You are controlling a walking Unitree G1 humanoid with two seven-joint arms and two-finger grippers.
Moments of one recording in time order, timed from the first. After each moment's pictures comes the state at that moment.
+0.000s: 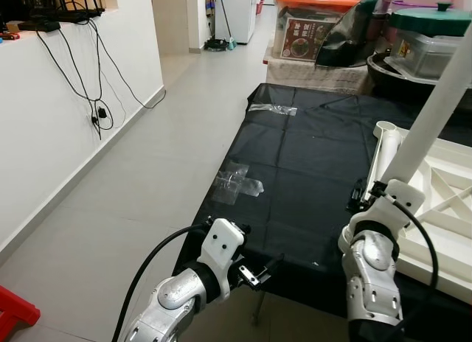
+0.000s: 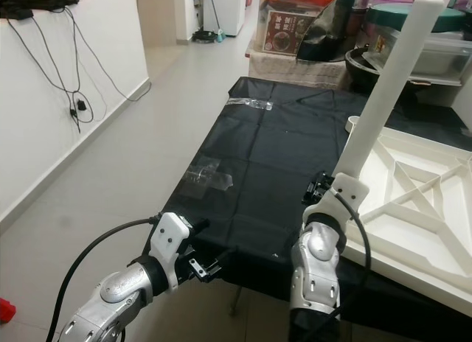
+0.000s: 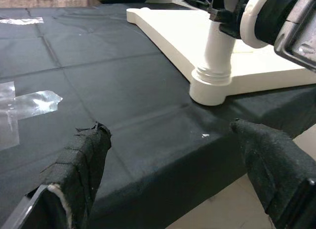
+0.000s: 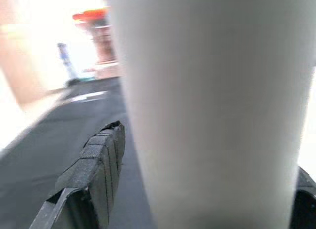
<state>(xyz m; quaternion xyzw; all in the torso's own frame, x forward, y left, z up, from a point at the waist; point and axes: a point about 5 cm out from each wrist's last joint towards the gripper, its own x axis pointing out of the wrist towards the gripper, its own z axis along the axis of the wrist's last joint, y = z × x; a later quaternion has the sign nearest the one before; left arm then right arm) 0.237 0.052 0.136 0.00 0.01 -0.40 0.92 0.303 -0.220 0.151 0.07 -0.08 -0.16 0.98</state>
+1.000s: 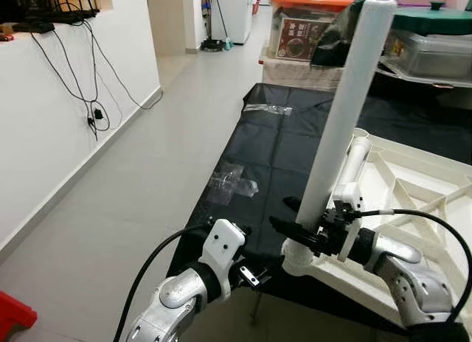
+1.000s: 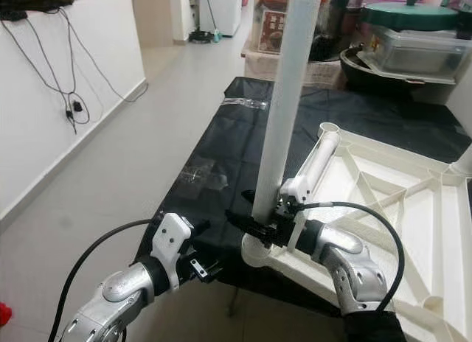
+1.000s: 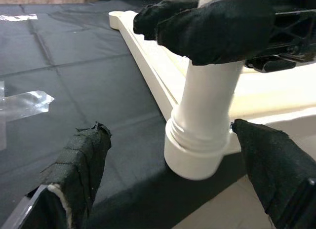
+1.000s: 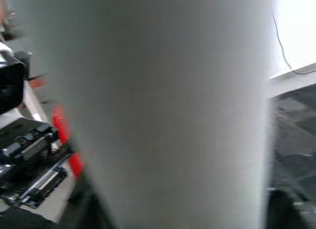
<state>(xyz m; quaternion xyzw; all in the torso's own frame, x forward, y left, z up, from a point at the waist) 0.239 0.050 0.133 0.00 0.01 -0.40 0.91 0.281 -0.182 0.154 0.05 0.03 0.49 0.87</state>
